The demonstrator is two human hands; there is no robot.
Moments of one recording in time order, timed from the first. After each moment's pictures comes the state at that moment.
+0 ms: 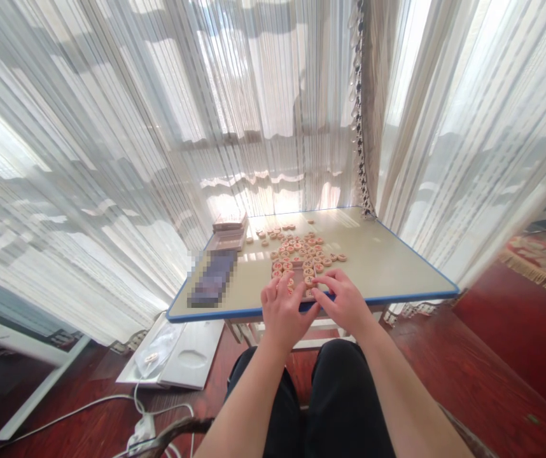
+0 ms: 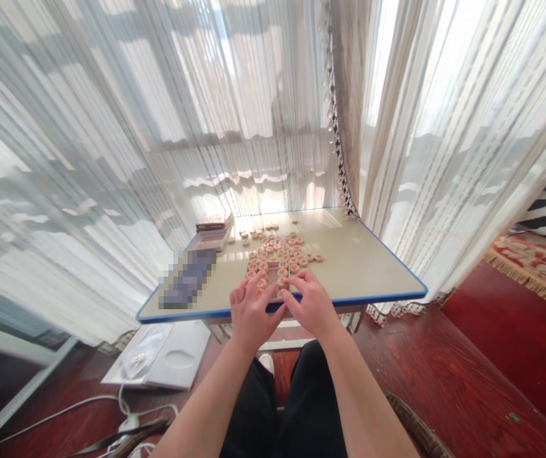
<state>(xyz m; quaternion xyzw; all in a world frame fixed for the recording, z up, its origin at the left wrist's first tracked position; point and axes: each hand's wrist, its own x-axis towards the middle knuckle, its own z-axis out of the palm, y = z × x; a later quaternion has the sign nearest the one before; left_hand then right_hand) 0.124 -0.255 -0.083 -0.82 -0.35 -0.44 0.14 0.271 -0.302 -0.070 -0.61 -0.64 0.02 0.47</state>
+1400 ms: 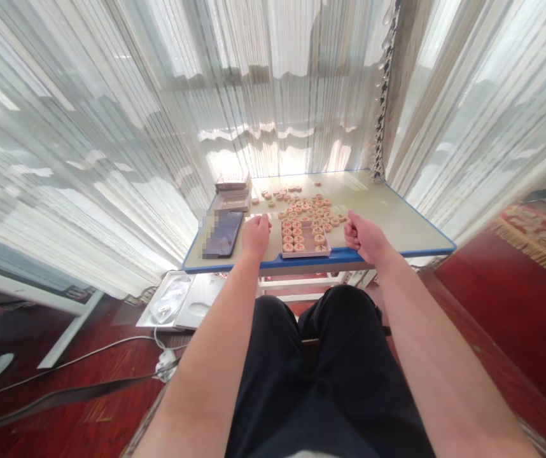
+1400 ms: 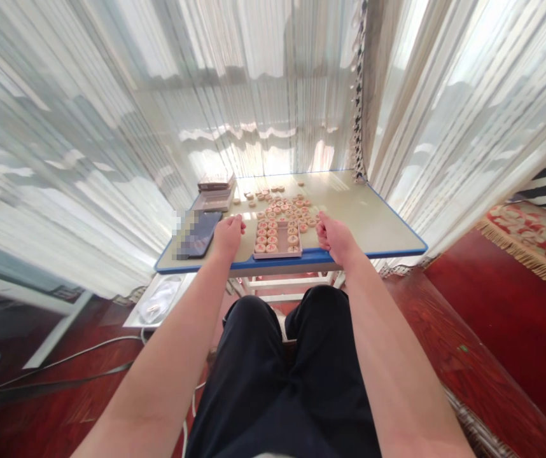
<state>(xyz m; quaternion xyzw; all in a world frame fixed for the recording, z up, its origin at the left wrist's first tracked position) 0.088 -0.161 -0.051 -0.70 -0.51 -0.43 -0.26 0.304 -0.283 -0.044 -0.52 -0.32 0.46 0.64</state>
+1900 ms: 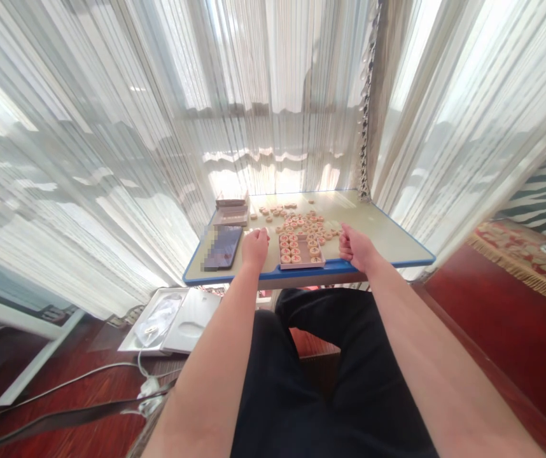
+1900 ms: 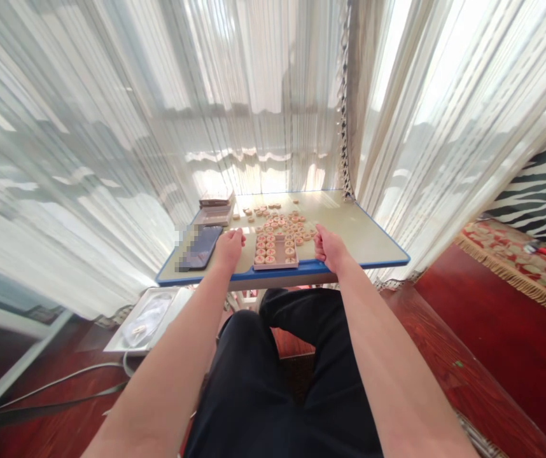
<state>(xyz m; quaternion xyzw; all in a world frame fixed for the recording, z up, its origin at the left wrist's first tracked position) 0.083 -0.156 -0.052 -0.69 -0.50 -0.45 -0.26 0.300 -0.280 -0.042 -0.53 -0.28 0.47 0.65</state>
